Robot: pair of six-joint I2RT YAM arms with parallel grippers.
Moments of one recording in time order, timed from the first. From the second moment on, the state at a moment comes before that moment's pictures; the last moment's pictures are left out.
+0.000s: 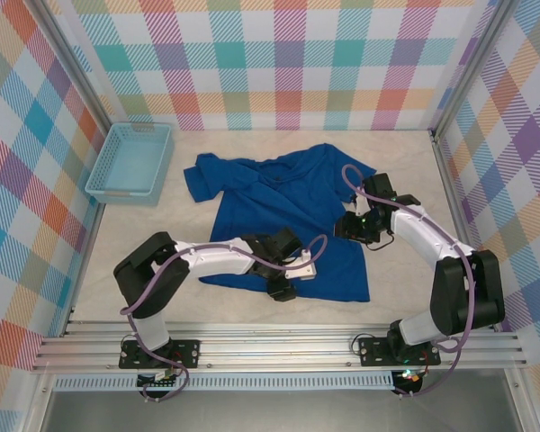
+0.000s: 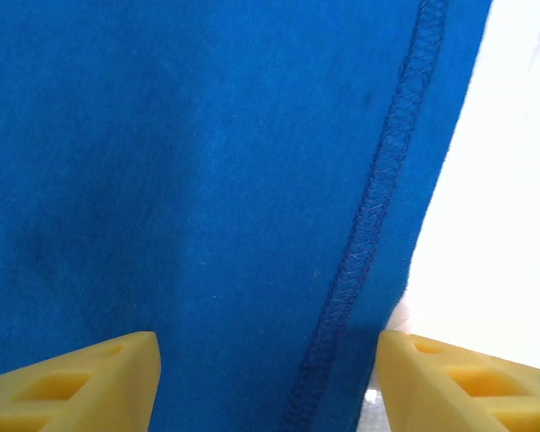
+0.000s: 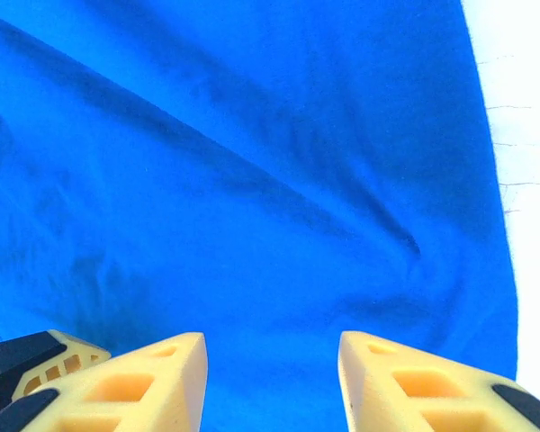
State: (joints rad) left arm -0.97 1.79 1.06 -0.48 0.16 0.41; right arm 0.23 1.46 0.97 -0.74 -0.33 0.33
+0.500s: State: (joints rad) left arm -0.94 1.83 1.11 -0.50 0.22 0.41; right arm 0.23 1.46 0.97 -0.74 -0.34 0.33
